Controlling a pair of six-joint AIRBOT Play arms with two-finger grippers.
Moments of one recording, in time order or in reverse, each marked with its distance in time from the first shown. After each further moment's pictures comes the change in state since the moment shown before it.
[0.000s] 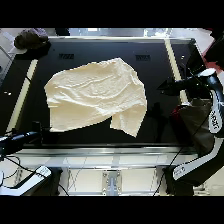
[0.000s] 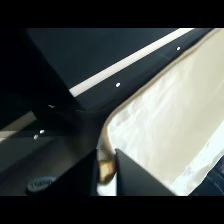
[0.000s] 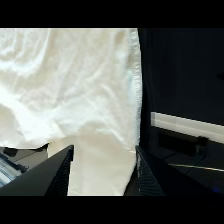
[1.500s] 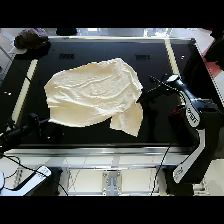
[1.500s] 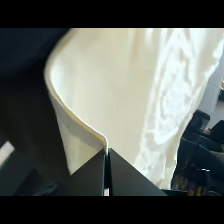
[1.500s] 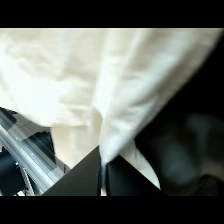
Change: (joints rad) left arm -0.023 0.044 0.091 -0.208 -0.125 0.285; right arm 0.266 -0.134 -0.003 0.034 0.014 -0.002
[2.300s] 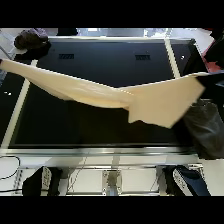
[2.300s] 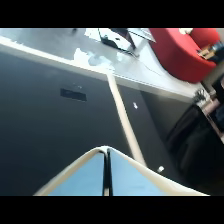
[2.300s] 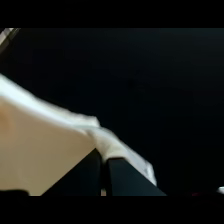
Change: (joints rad) left arm -0.159 0.426 0.827 0.051 -0.156 0.016; right arm -0.079 1.264 0.007 -0.399 0.008 -0.011
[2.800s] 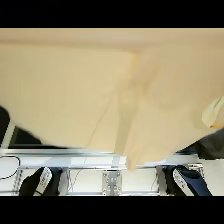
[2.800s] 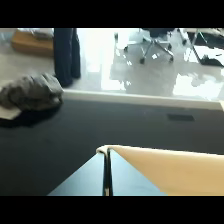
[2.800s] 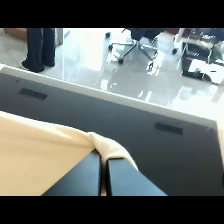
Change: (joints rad) left arm -0.122 -0.196 0.499 0.543 0.009 -0.176; right arm -0.001 -0.114 0.272 -0.119 -0.169 0.018
